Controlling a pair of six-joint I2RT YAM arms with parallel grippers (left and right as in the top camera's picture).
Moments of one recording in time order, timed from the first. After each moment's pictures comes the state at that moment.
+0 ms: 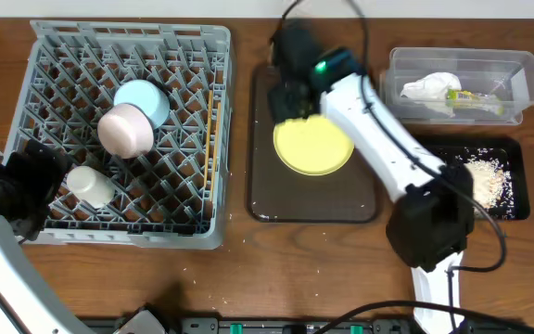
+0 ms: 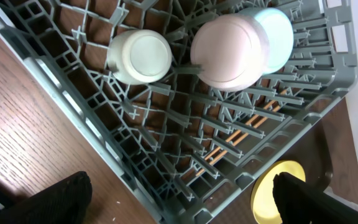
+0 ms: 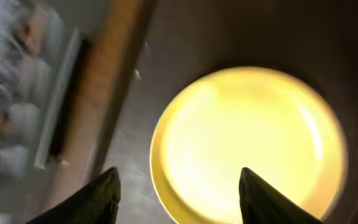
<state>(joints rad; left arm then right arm) 0.73 1.29 1.48 -1.39 0.35 -0.38 0.57 2.15 1.96 -1.02 0.01 0.28</state>
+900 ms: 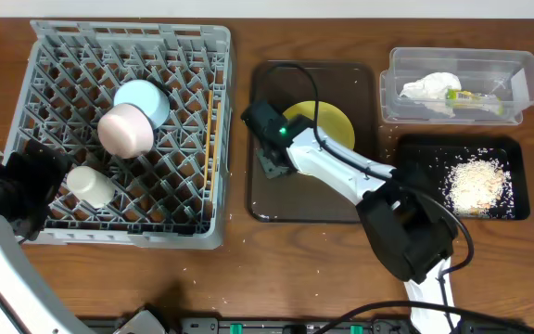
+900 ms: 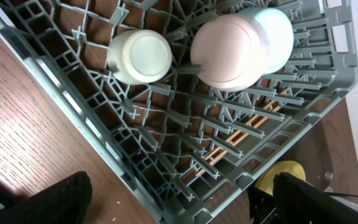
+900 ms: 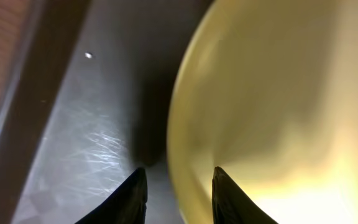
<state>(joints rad) 0.73 1.29 1.48 -1.39 0.35 -0.38 0.71 2.15 1.57 -0.75 0.15 0.30</state>
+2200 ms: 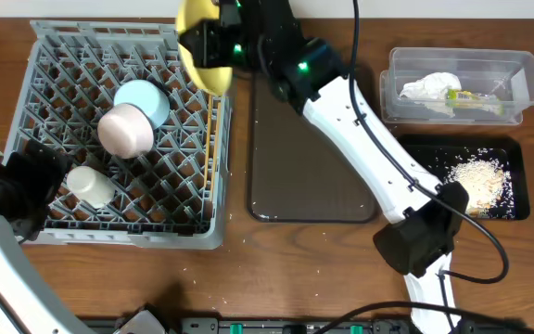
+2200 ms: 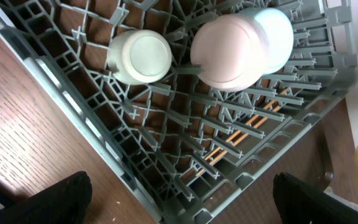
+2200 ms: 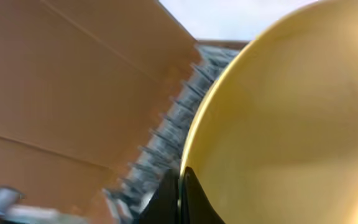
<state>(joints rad) 0.73 1.29 1.48 -1.39 0.35 -0.38 0.67 2.17 2.30 -0.47 -0.44 0.70</state>
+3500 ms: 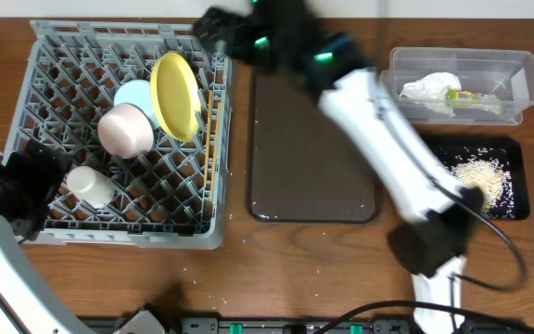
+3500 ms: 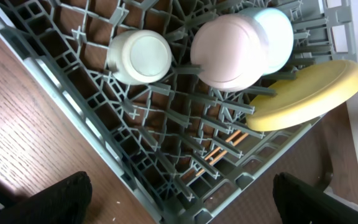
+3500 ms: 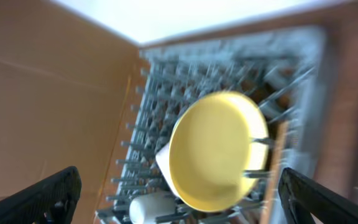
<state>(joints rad) 0.73 1.29 1.48 -1.39 0.35 -0.38 0.57 2.06 2.29 -0.76 -0.30 0.78</state>
